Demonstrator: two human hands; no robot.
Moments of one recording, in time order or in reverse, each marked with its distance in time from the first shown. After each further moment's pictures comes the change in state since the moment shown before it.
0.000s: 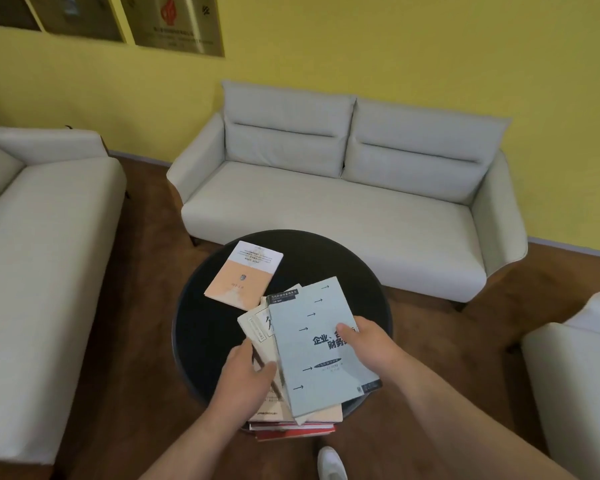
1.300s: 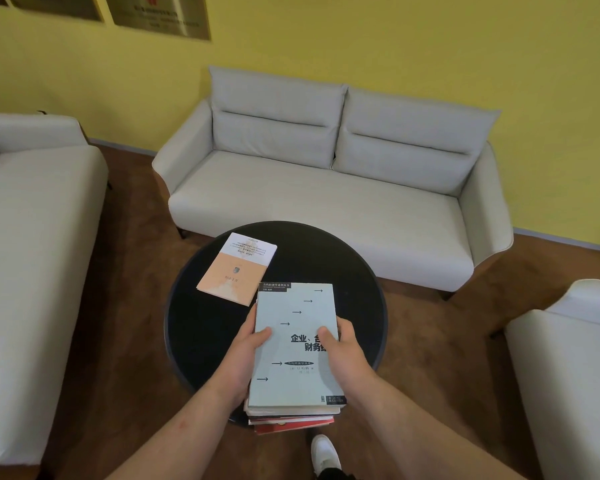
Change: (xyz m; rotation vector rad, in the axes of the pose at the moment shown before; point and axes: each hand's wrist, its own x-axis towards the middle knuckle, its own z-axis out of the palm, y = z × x) left_hand 0.031 -0.001 -0.001 -0.950 -0.325 -0.137; right_hand 0.004 0.016 0.066 0.370 0.157 0.103
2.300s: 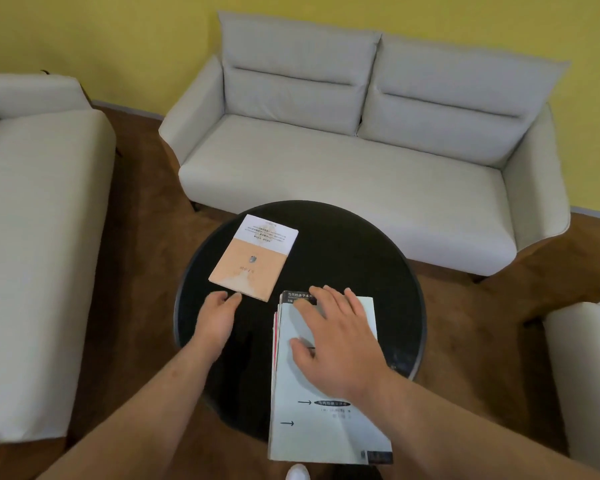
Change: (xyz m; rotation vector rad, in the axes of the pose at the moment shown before) left_hand 0.125 0.030 -0.105 0.535 0.637 -0.044; right_hand 0.043 -0.046 0.042 -1.226 -0.002 -0.723
